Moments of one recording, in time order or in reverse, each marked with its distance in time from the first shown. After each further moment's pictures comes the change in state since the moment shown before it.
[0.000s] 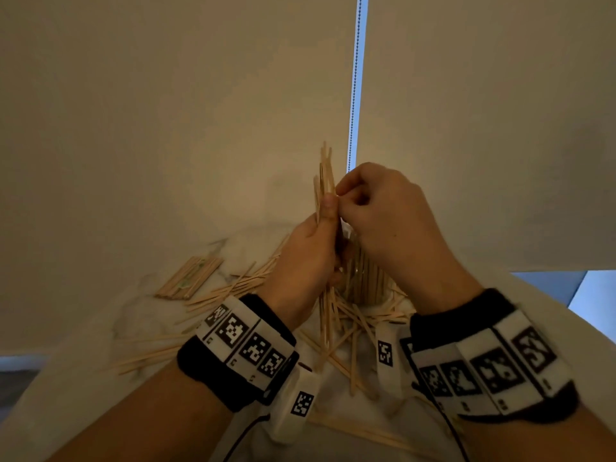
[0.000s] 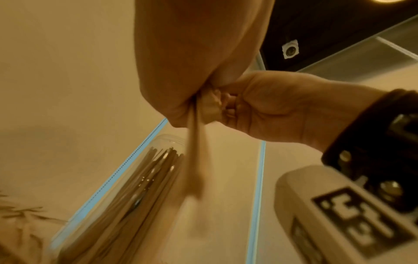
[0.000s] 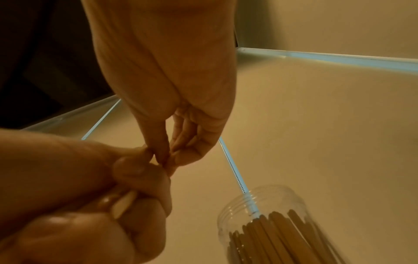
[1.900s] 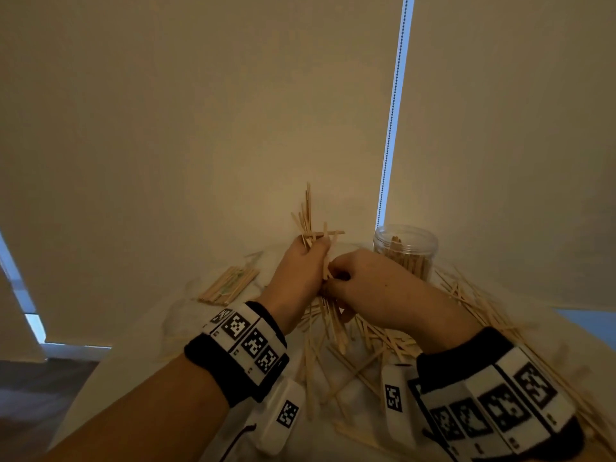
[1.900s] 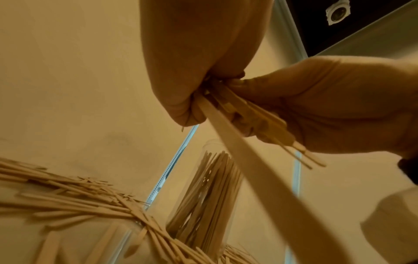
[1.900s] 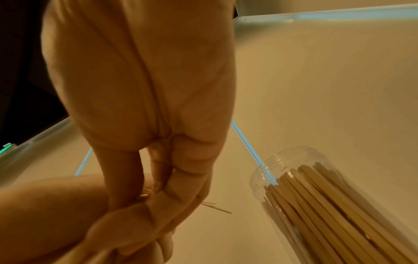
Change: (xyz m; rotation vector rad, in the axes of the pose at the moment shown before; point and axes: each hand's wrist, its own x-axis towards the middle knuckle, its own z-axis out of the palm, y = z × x) left_hand 0.006 -0.005 -0.052 0.099 0.265 -0.123; right_hand -0.023 -0.024 0.029 -0.066 -0.659 0.046
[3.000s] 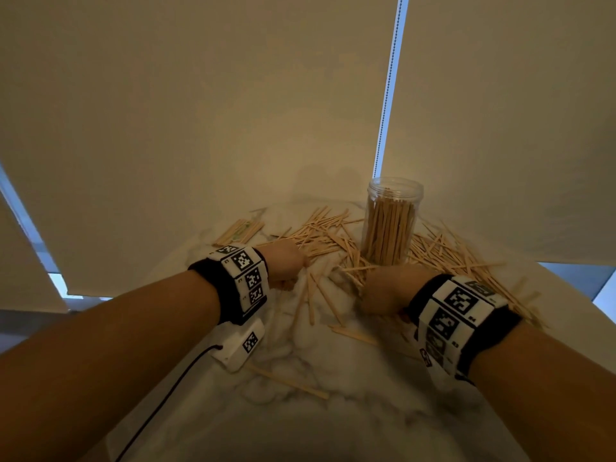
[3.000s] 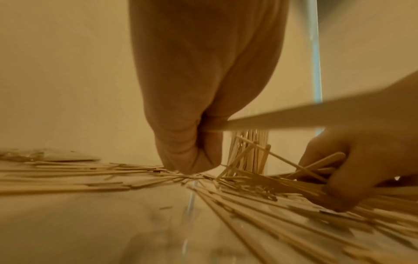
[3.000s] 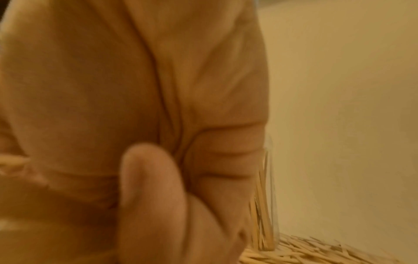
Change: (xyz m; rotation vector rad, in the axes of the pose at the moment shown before) left_hand -0.040 -0.024 -0.038 0.555 -0.248 -0.508; right_hand -0.061 0.014 0.027 -0.706 -0.488 0.366
